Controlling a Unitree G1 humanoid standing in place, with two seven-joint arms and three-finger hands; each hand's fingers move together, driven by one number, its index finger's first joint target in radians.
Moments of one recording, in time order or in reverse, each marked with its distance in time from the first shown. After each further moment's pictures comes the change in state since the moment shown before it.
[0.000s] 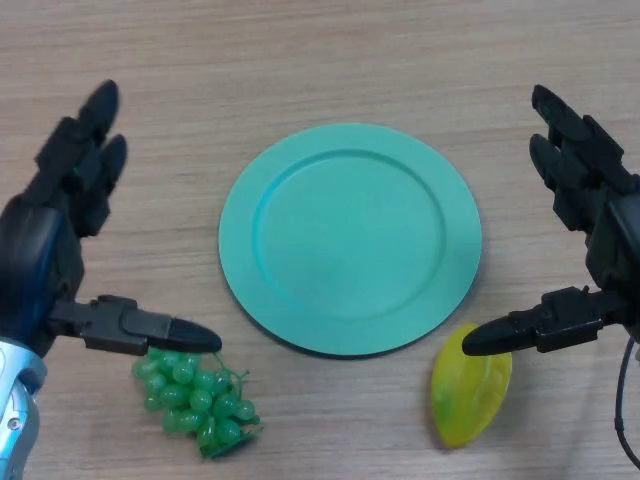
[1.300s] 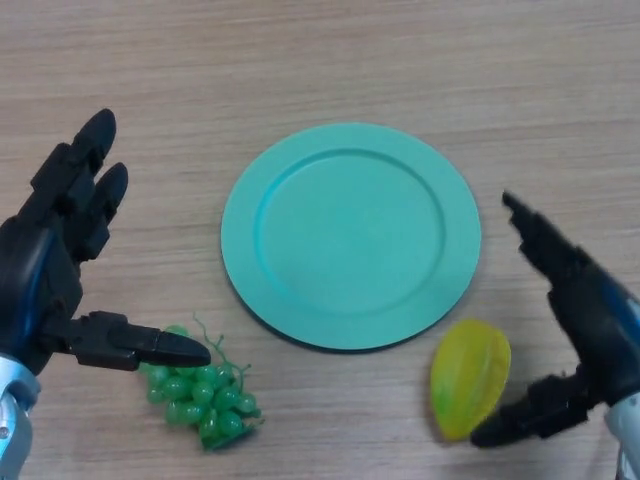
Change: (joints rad) left arm 0.021 -0.005 0.031 0.054 -0.069 0.008 0.002; right arm 0.187 0.014 0.171 -0.058 -0.637 0.063 0.030
